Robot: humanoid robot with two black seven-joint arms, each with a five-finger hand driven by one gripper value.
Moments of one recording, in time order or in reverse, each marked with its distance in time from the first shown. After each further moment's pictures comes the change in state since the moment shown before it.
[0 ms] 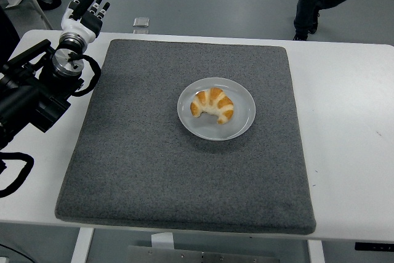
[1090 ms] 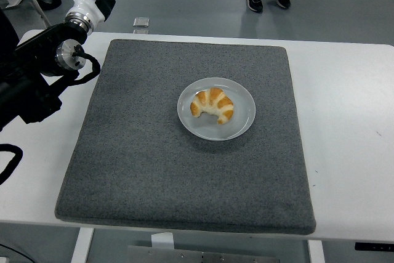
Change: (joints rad) left arm -0.029 0.071 0.033 -0.136 0.383 -0.022 0.002; right arm 0.001 0.000 0.002 -0.003 -0.001 -0.010 0.000
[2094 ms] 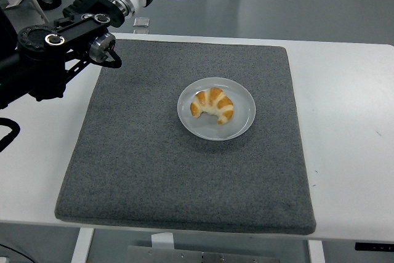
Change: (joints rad) left arm -0.206 -0.007 0.317 -0.088 0.371 0.084 -0.003; right arm 0.000 0.000 0.000 0.000 0.000 0.000 0.000
